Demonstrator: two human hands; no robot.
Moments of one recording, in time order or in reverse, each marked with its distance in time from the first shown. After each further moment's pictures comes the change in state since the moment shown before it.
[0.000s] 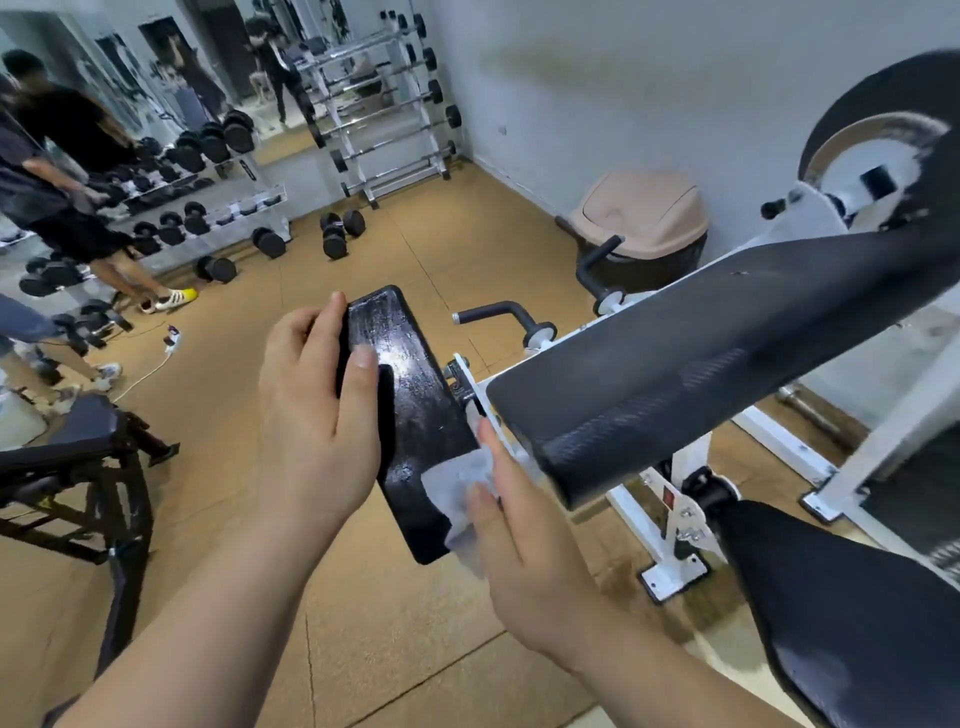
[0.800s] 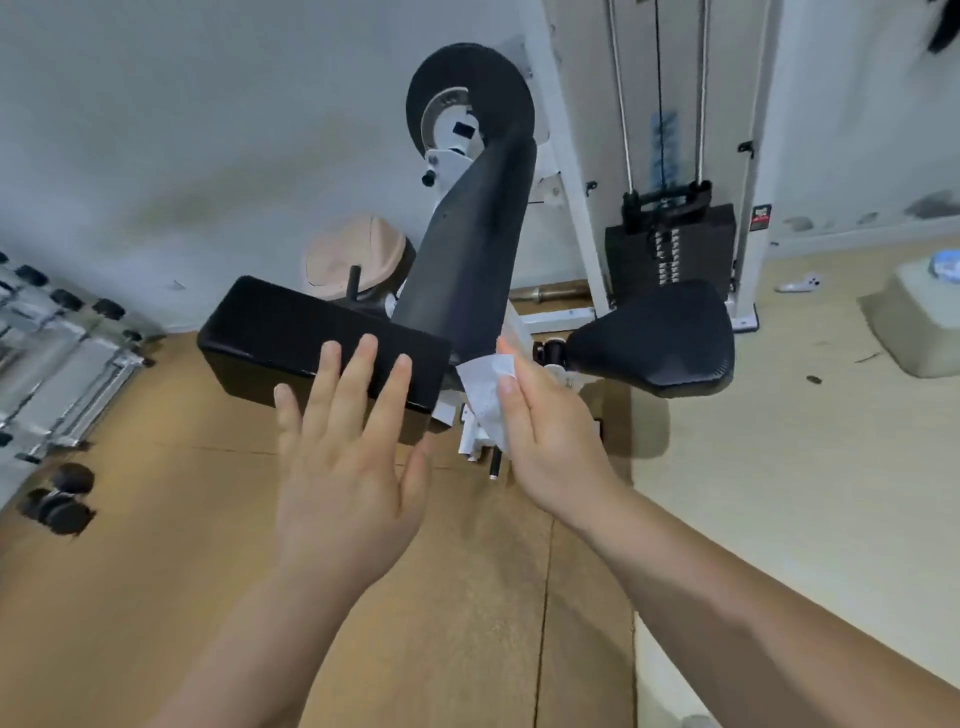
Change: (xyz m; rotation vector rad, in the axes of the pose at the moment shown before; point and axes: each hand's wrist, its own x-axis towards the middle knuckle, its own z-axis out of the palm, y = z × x) left_hand -0.049 -0.066 -0.037 0.195 -0.486 1.009; right_hand -0.069 -0.003 0.119 -0.246 1.067 0.135
